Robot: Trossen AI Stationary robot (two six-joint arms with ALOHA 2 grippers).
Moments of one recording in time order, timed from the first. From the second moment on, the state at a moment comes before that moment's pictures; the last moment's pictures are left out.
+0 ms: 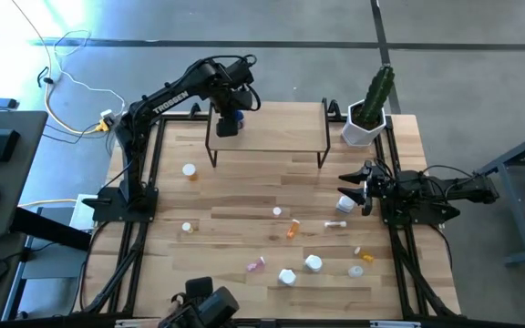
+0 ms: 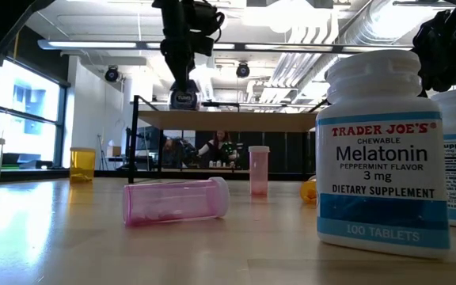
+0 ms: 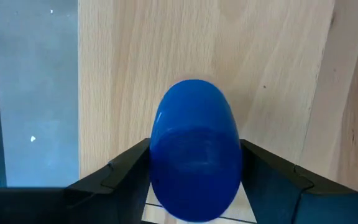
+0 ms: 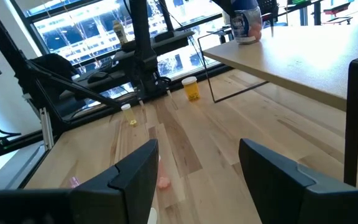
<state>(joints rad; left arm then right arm) 0.71 1.95 2.08 -1.45 -0.06 0.53 0.10 0.01 0.07 -0.13 0.27 0.31</state>
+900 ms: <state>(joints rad) 0.66 1.95 2.18 -1.47 -0.18 0.45 0.10 0.01 0.07 -0.13 0.27 0.31</state>
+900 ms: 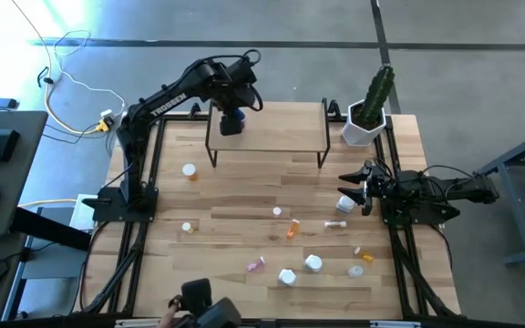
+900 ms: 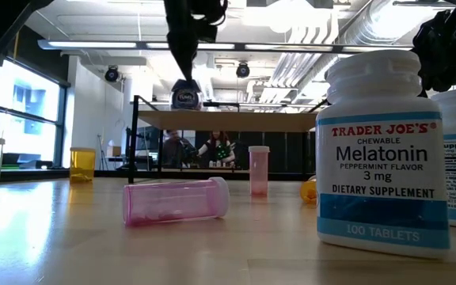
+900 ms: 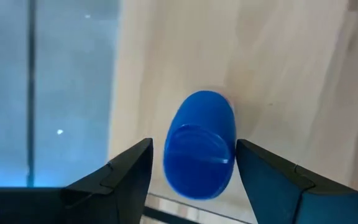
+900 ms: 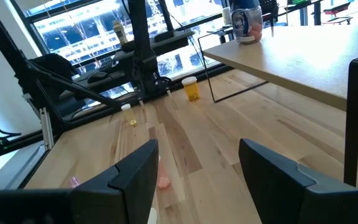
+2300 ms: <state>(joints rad) 0.47 1.87 2.09 -1.32 0.43 0.26 0.10 0.01 0.07 0.11 0.32 0.61</state>
